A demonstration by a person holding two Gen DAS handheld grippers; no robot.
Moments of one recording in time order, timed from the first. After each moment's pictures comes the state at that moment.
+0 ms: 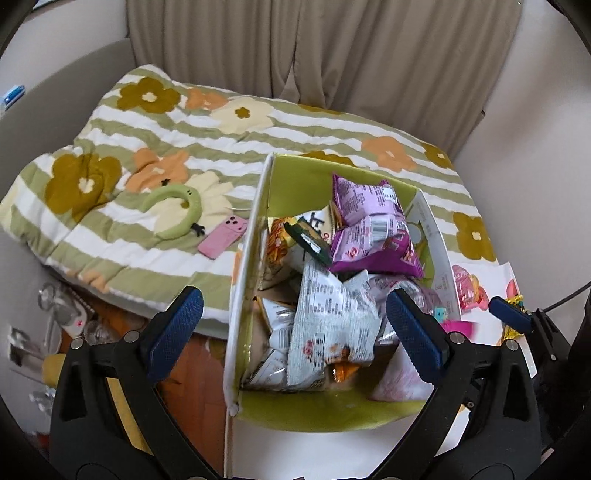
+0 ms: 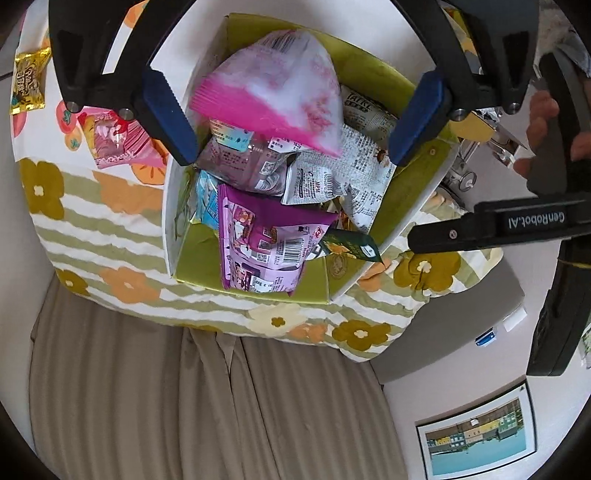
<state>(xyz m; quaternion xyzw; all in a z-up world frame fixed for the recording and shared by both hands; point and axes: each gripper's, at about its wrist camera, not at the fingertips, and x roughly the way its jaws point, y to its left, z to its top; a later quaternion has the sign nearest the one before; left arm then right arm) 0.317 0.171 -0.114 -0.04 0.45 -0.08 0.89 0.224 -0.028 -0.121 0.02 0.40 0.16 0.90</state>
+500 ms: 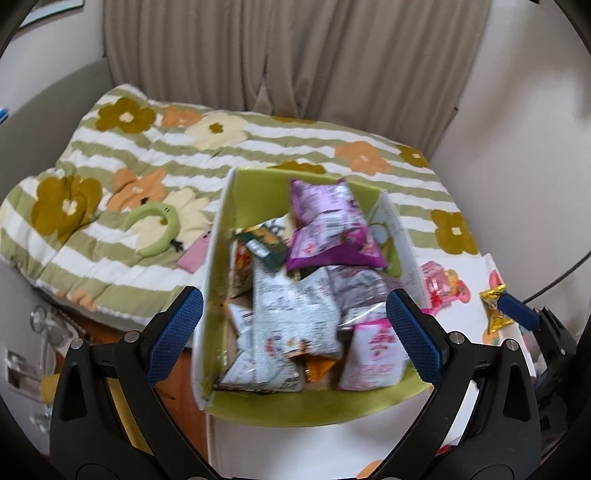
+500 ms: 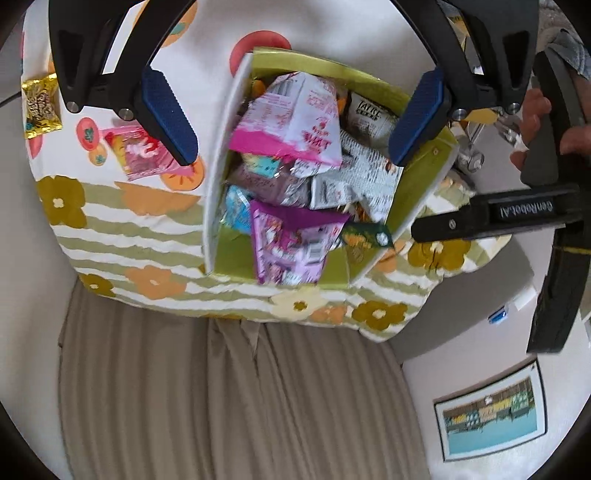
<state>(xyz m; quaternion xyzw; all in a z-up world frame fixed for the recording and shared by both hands) 0.299 0.140 -0.095 -0.02 0.42 -0.13 0.90 0.191 -0.055 -0.100 0.05 0.37 0.11 0.92</state>
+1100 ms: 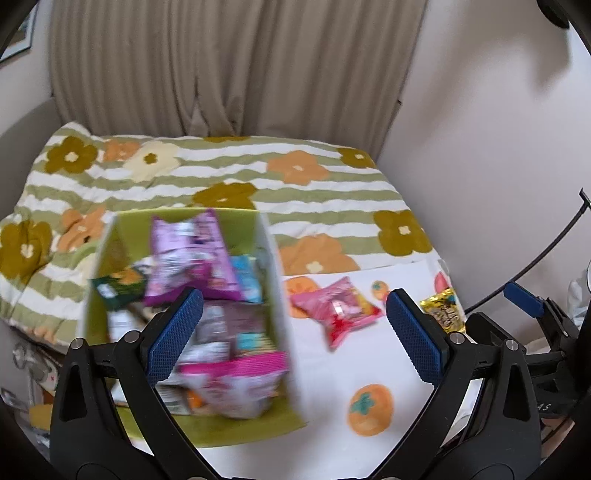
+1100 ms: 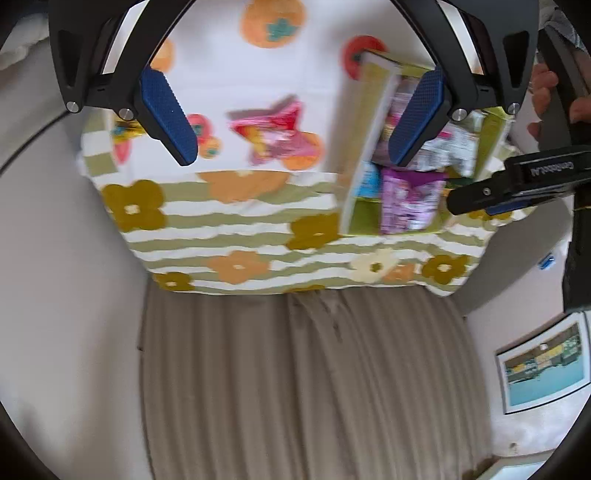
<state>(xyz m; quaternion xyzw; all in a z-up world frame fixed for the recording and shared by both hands) 0.287 -0.034 -0.069 0.00 0.40 -0.21 0.89 0.160 -0.210 -0.067 0.08 0.34 -0.01 0.94</state>
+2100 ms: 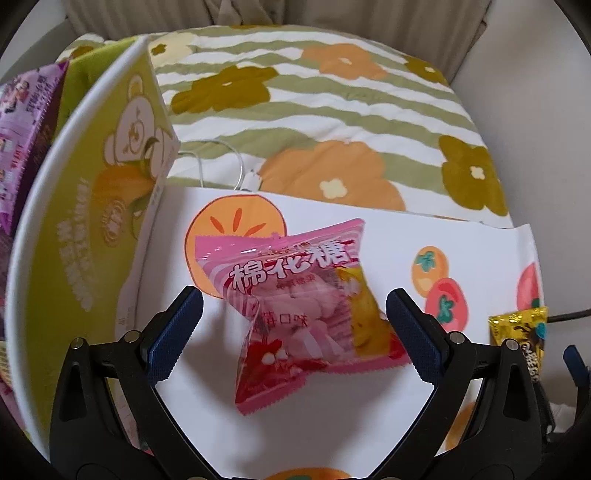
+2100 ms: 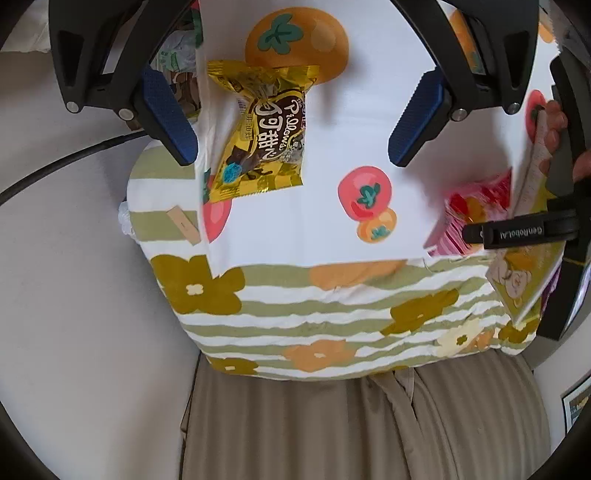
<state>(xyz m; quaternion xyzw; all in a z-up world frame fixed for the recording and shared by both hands) 0.385 -0.194 -0.288 0.00 0.56 -0.06 0.83 0.198 -0.379 -0.224 0.05 0.48 -0.07 0.88</state>
